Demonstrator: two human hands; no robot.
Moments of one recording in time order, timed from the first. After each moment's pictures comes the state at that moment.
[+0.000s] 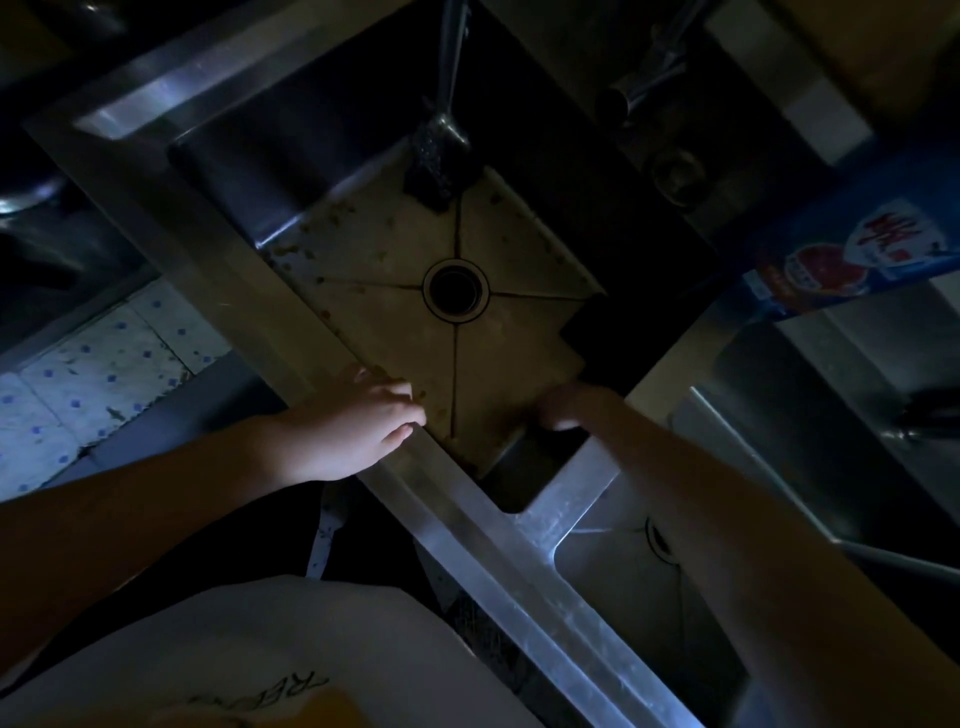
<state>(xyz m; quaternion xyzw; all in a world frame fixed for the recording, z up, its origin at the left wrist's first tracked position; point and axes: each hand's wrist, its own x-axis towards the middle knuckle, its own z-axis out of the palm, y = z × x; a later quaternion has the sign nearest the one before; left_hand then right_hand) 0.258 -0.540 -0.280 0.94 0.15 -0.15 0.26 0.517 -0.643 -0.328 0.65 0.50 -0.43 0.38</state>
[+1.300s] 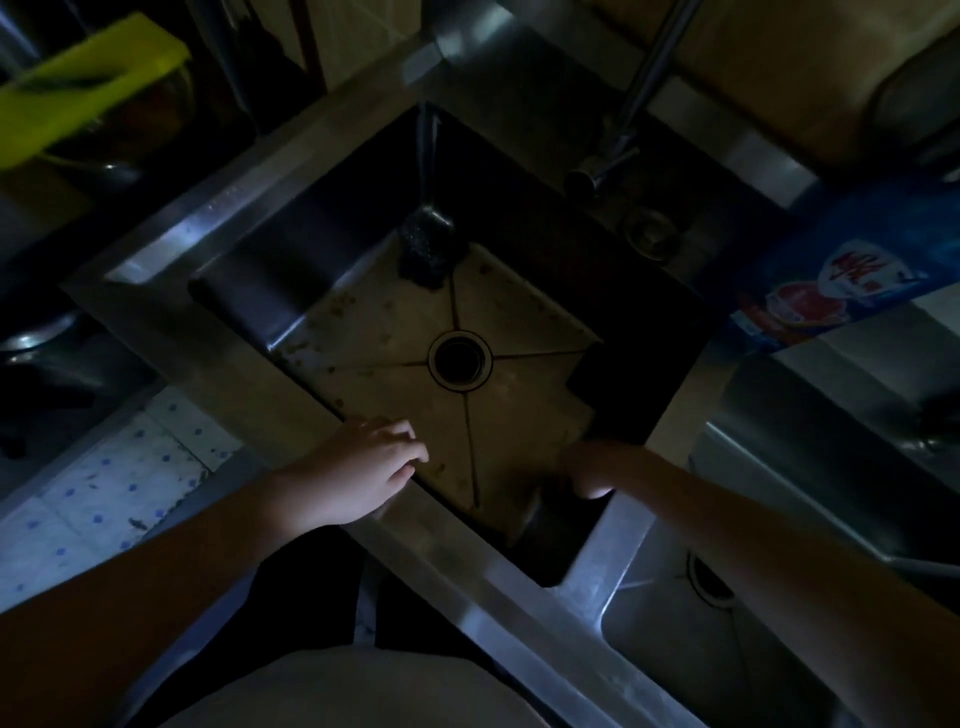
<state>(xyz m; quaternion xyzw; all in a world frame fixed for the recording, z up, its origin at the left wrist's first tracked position) 0.267 -0.489 -0.278 0.95 0.14 -0.15 0.25 0.512 -0.650 -0.305 0.63 0.54 -0.42 0.37</state>
